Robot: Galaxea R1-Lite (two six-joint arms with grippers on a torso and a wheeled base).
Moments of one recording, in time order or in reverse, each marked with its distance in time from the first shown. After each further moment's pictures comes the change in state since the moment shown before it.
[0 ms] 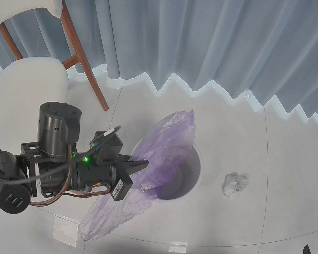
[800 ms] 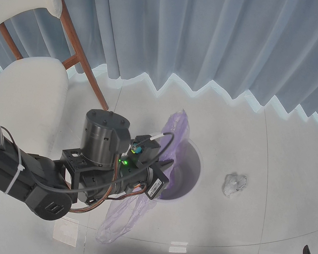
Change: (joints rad) left arm -0.109 0.181 -0.156 -0.042 0.179 -0.056; right arm -0.001 0.000 0.000 0.003 -0.012 -0.054
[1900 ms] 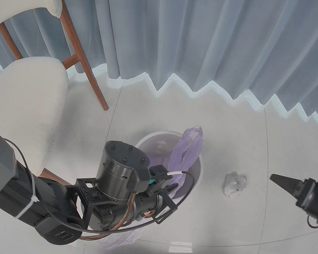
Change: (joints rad) left arm -0.115 0.040 0.077 -0.031 0.139 -0.012; right arm 0.354 1.101 -0.474 -0.254 0.081 0.596
